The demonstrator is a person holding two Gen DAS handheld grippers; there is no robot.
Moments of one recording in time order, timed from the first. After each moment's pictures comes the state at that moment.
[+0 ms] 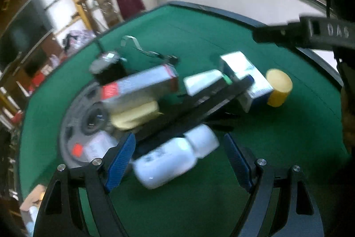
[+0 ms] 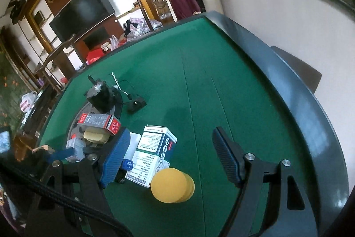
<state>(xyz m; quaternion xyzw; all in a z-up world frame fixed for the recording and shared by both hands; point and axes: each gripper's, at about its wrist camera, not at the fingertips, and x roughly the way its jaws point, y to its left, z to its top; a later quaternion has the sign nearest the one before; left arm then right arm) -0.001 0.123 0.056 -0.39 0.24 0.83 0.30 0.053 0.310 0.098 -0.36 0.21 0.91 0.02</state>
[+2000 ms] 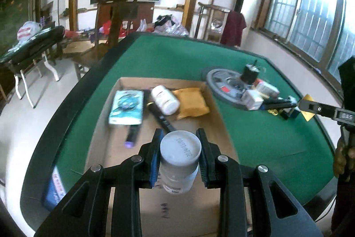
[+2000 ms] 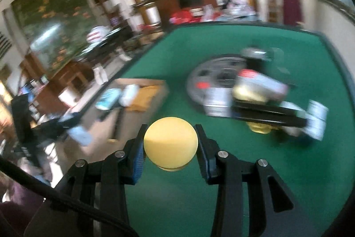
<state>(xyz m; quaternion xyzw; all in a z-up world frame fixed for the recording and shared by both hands) 0.104 -0.217 0.108 -0.36 -0.04 0.92 0.10 0.097 0.078 0.146 -0.39 0.07 0.88 -0.27</state>
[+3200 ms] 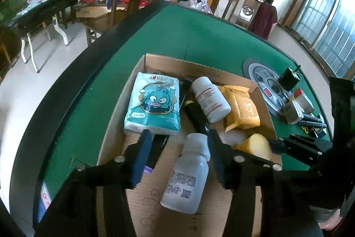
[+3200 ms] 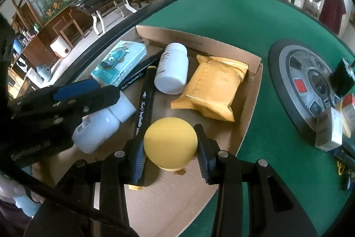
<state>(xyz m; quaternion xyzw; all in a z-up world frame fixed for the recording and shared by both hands) 0.024 -0.259 0.061 -0.44 -0.10 0.89 0.06 0.035 -0.094 0.068 -0.49 -0.05 0.83 -0.26</state>
